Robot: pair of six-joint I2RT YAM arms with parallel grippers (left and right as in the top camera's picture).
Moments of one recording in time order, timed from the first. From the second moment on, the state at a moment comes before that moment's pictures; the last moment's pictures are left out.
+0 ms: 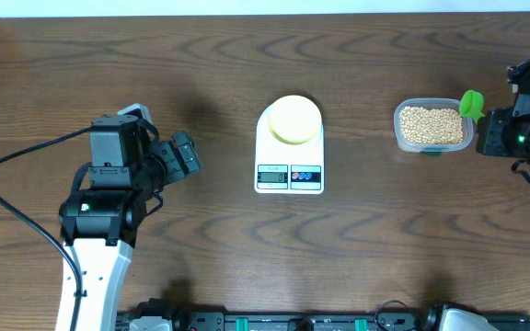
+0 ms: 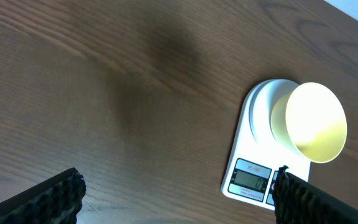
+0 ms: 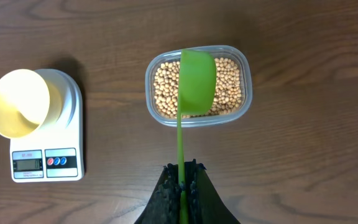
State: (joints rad) left arm -0.03 1.07 1.02 -0.81 0.09 -0.41; right arm -0.24 1.31 1.48 -1.14 -0.23 -0.07
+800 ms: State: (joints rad) left arm -0.03 1.07 1.02 -0.81 0.09 -0.41; right arm -0.24 1.31 1.48 -1.15 -0.29 -0.03
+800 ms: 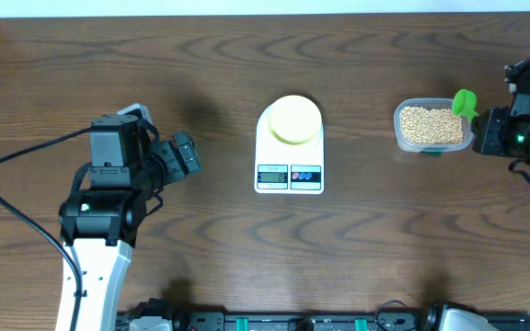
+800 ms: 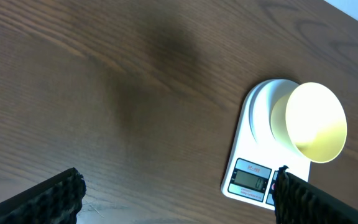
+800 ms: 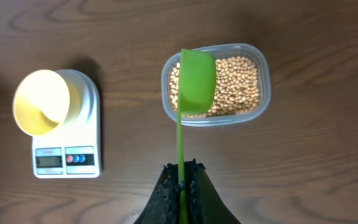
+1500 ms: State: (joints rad) left arm -0.03 1.07 1.02 -0.81 0.09 -0.41; right arm -0.24 1.31 1.48 -1.16 -0.38 0.22
